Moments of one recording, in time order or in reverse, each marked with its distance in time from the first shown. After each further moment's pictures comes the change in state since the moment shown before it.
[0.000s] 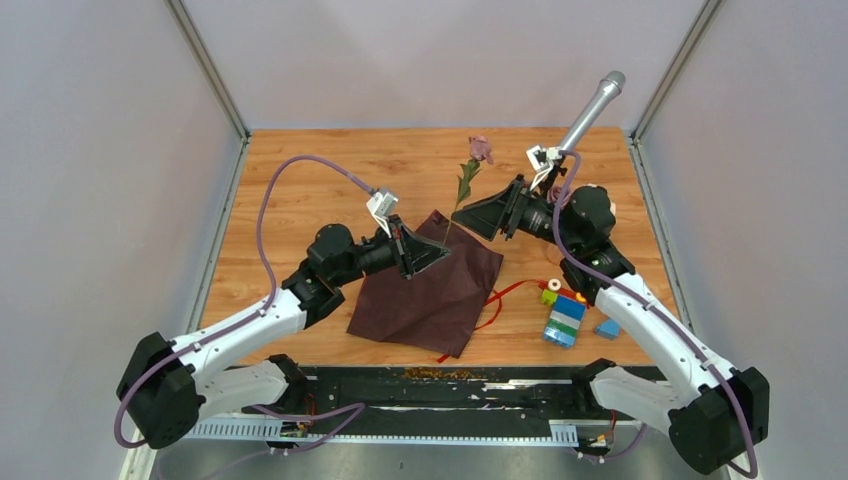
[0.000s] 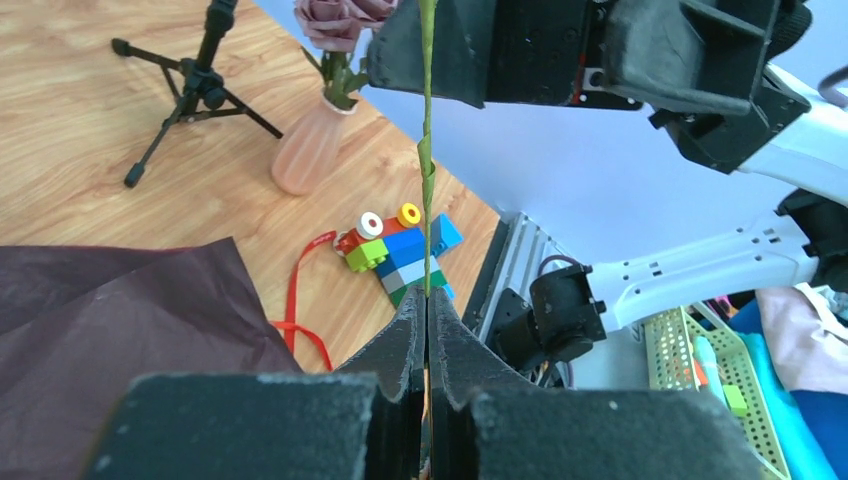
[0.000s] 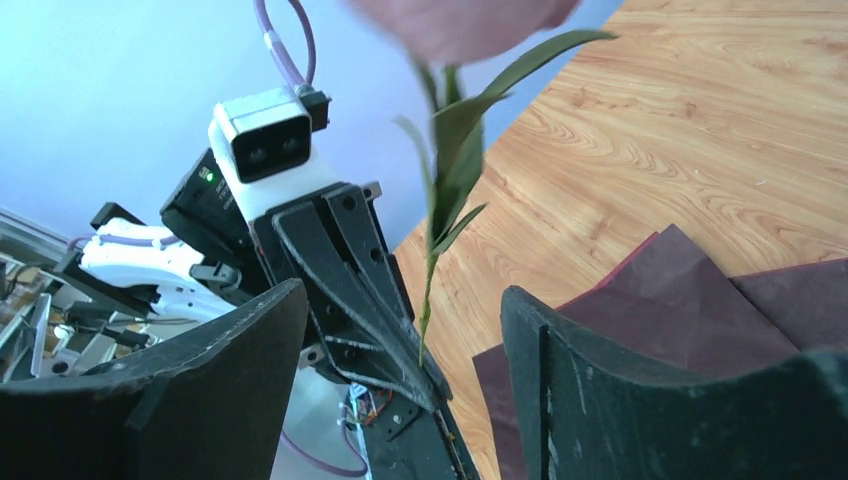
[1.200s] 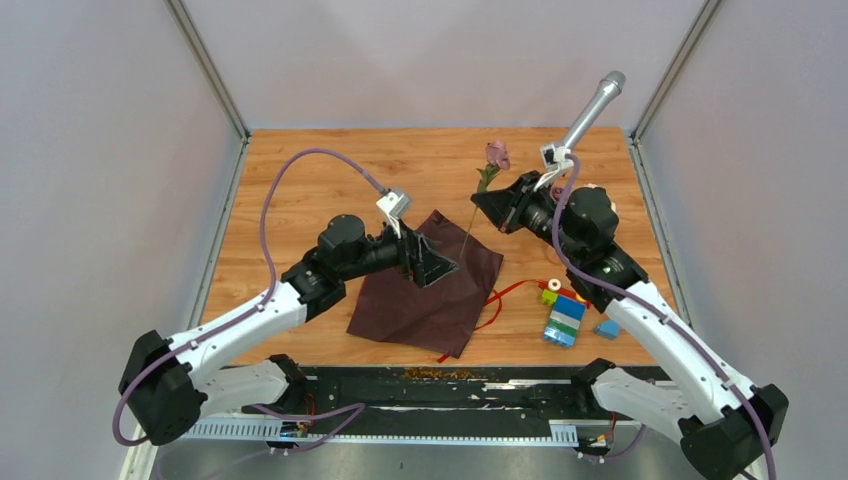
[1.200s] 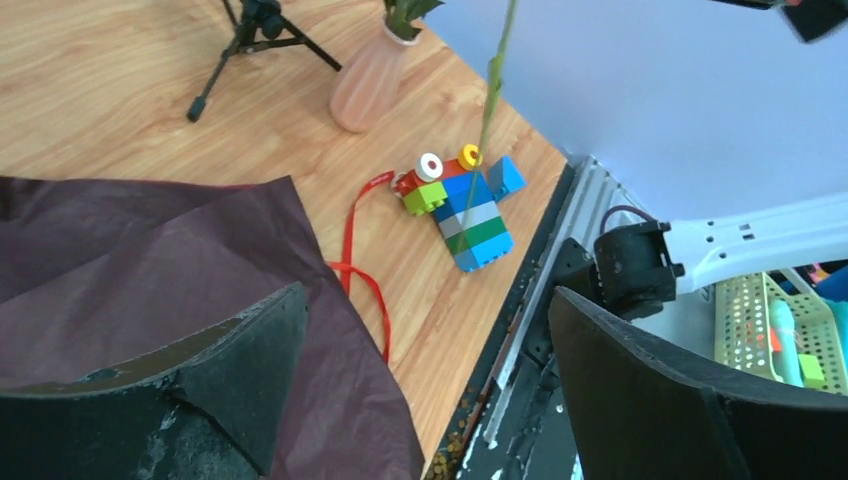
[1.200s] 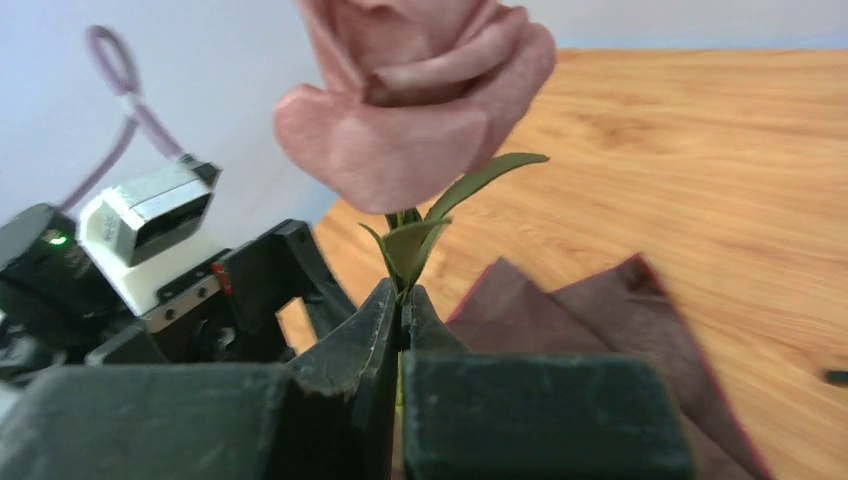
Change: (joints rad) left arm -0.011 0.026 0.069 -0.219 -0.019 0.121; right arm 0.080 -0.044 0.057 -0.186 0.351 -0.212
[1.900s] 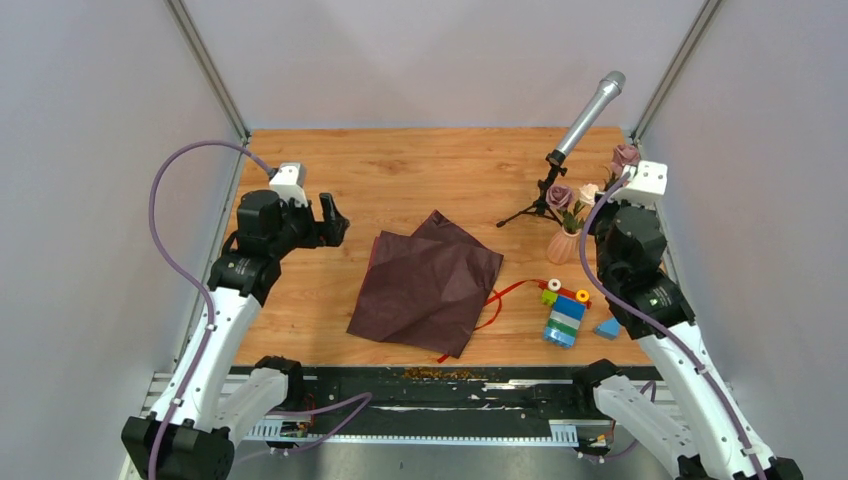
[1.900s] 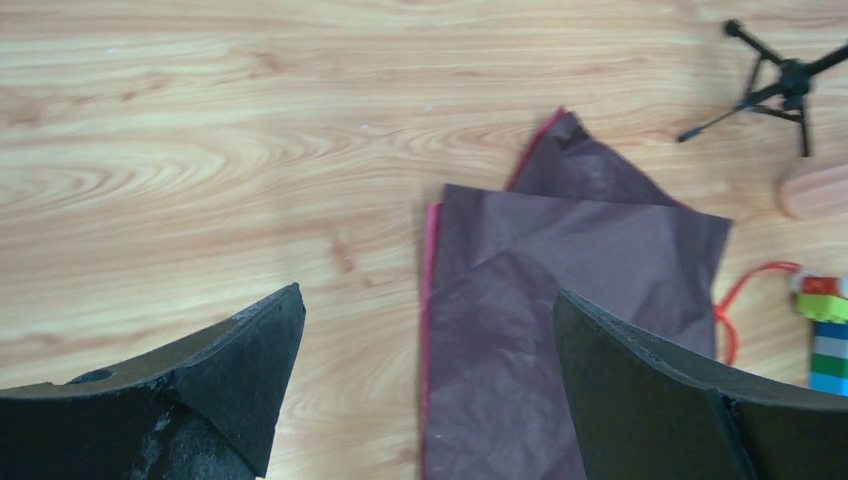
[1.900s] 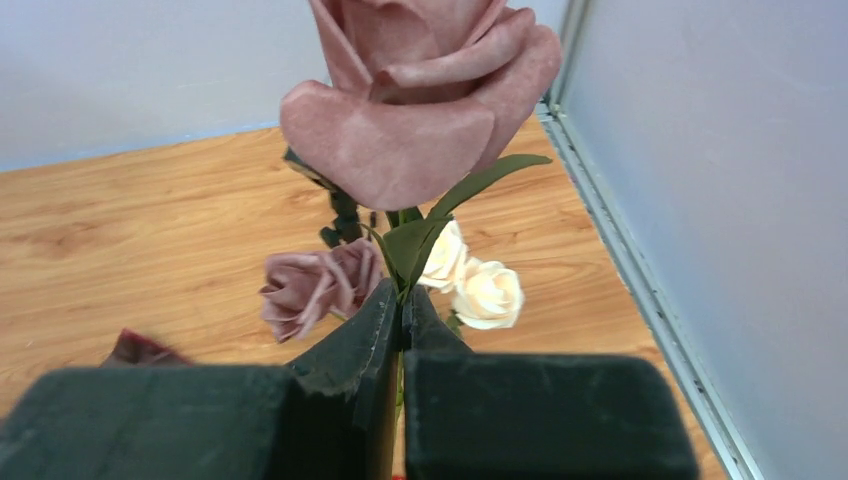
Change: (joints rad) left arm 0.597 -0.190 0.169 -0.671 -0.199 0.267; right arm -0.135 -0.238 0.036 -0.404 0.881 -0.469
